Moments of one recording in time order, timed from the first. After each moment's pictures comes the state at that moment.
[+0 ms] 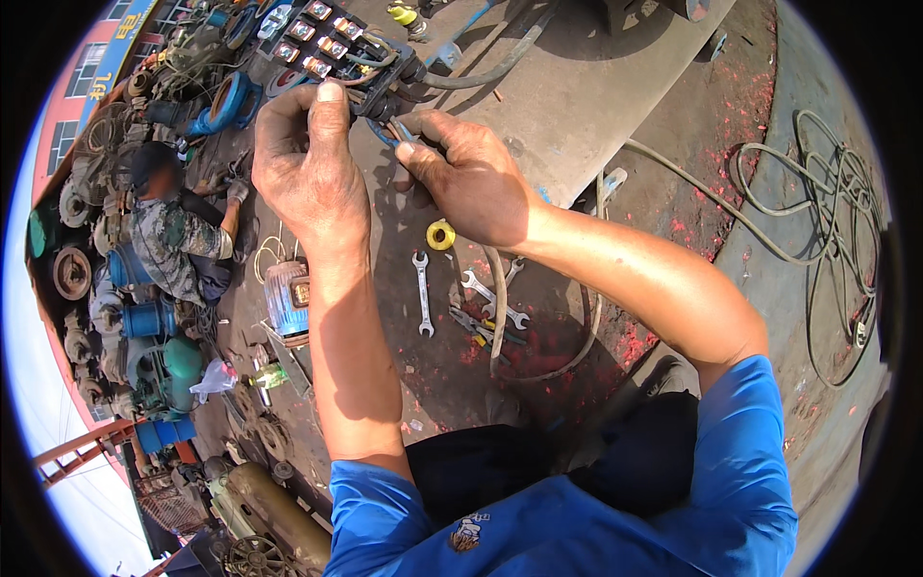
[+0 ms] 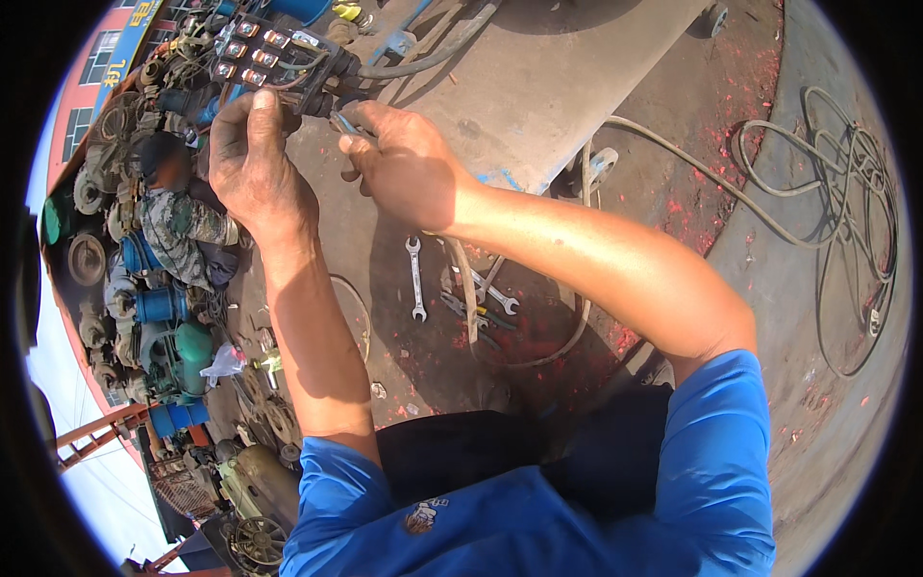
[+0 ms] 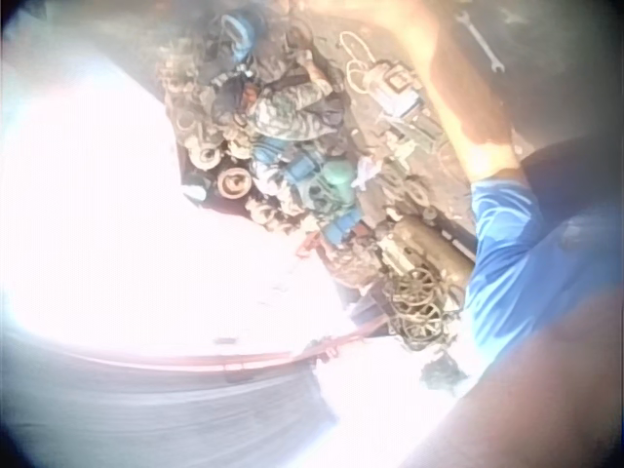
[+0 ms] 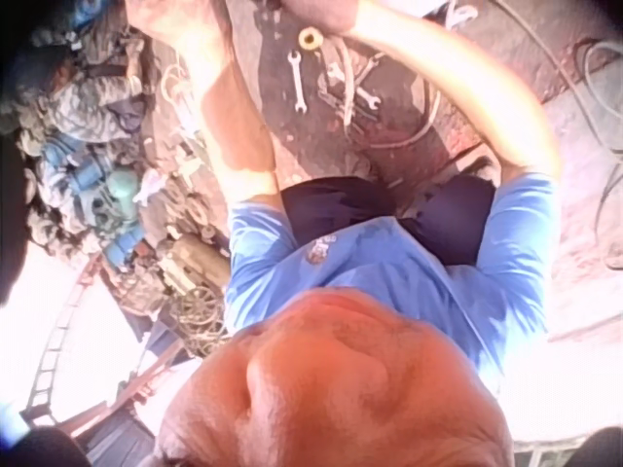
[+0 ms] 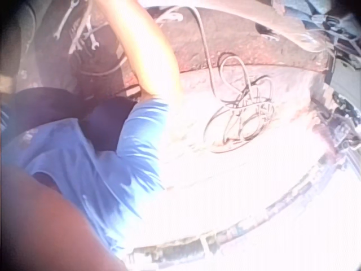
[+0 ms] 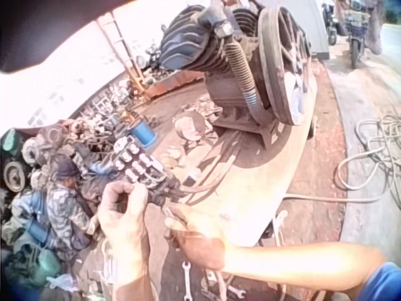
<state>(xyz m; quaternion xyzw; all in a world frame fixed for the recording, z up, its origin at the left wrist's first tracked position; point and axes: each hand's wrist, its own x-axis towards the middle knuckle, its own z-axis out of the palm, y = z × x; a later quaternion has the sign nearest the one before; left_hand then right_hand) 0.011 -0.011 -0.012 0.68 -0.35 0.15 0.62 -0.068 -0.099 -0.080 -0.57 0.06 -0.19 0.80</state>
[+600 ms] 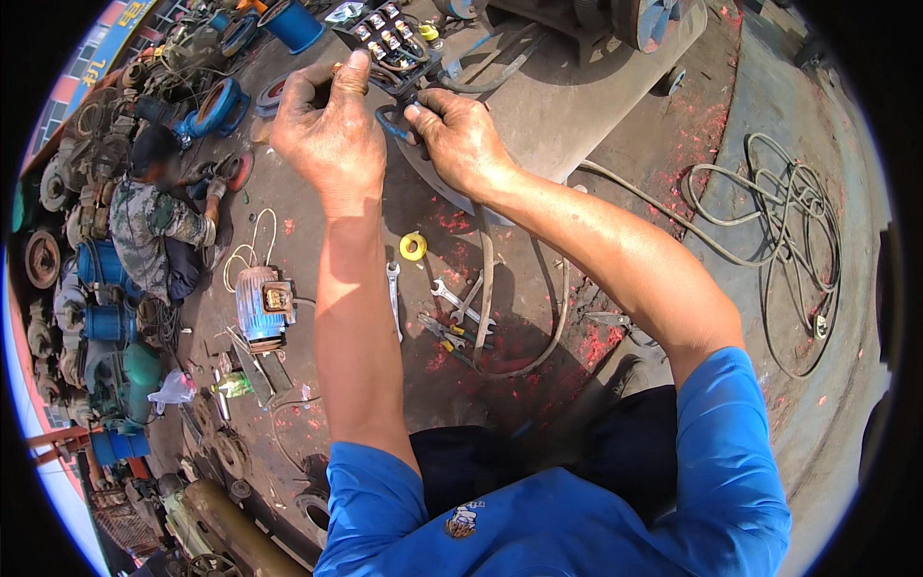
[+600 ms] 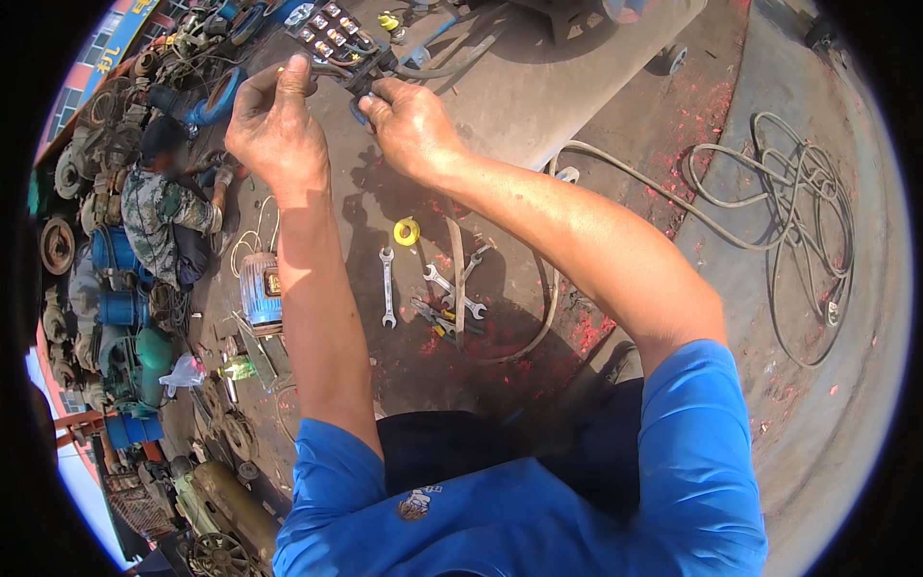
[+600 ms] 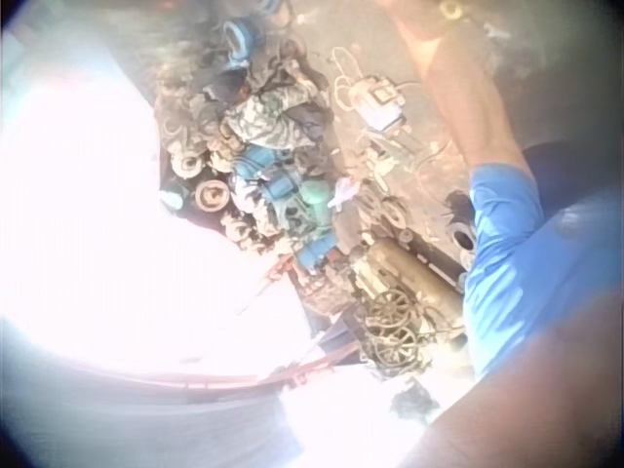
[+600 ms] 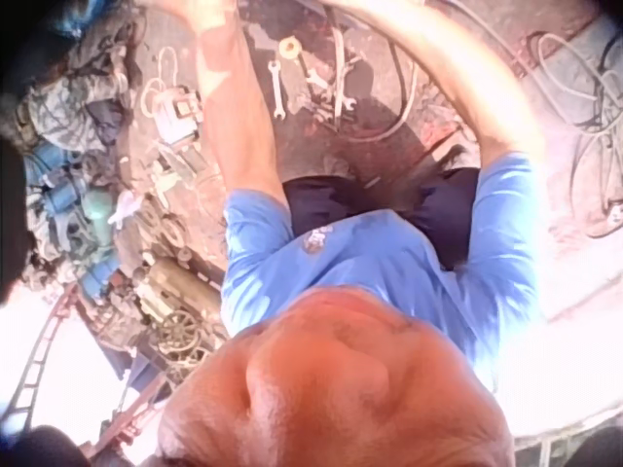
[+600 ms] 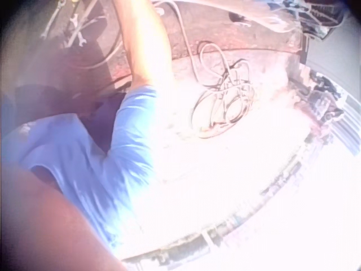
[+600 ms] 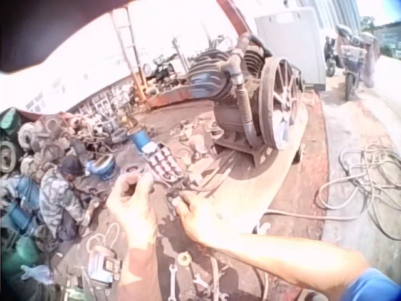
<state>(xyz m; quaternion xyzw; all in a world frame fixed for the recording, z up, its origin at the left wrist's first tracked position) -0.011 -0.008 0.015 0.62 -0.32 0.23 0.68 -0.068 -0.095 -0.058 -0.69 0.10 -0.27 0.66</state>
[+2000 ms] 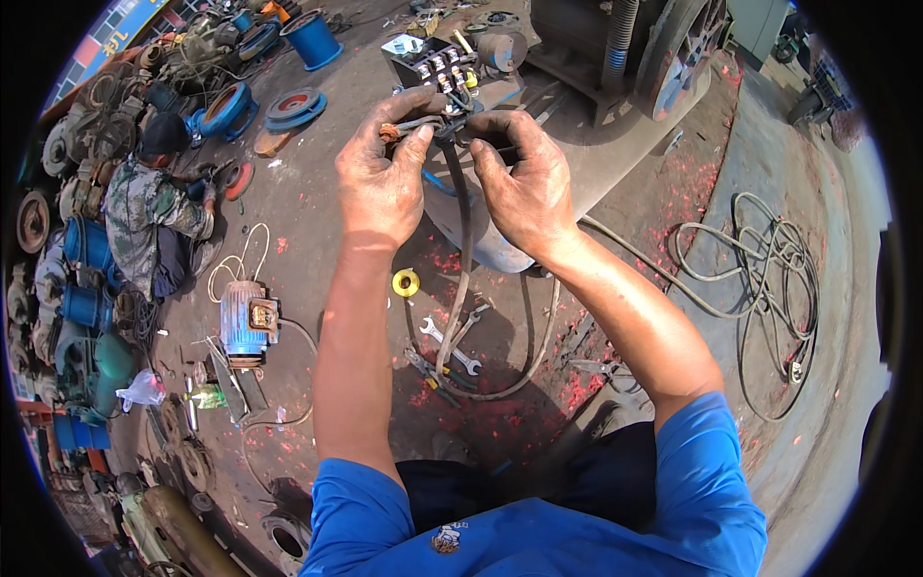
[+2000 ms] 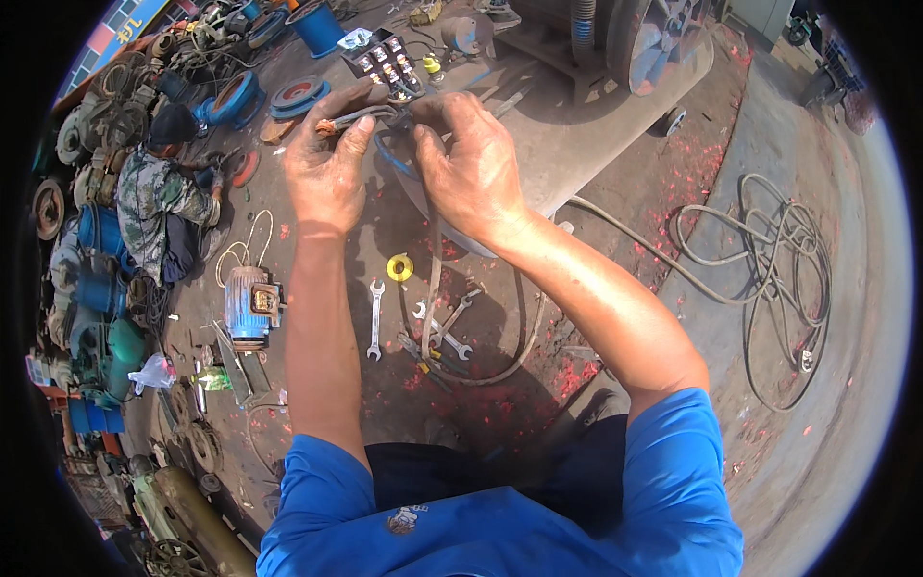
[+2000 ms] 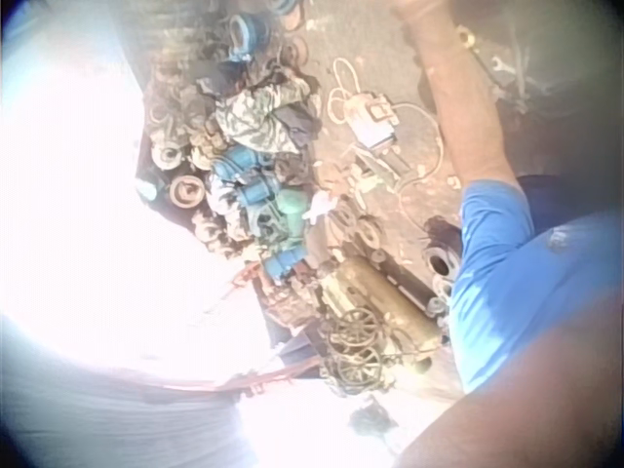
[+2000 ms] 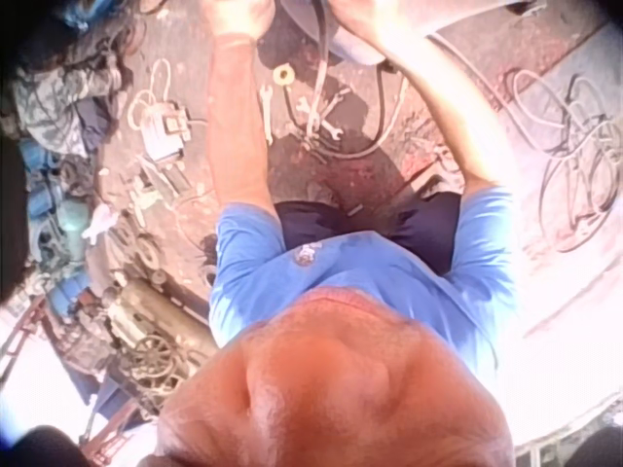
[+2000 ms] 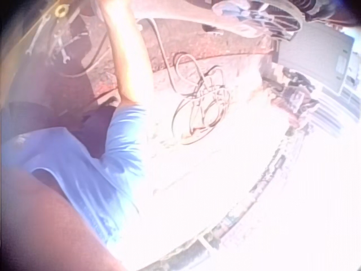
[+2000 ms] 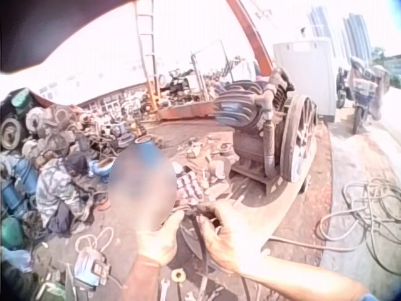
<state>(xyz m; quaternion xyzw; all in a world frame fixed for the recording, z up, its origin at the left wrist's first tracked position) -0.008 0.020 0.017 0.61 -0.43 0.06 0.67 -0.095 -0.101 -0.024 -0.75 0.04 -0.50 0.44</state>
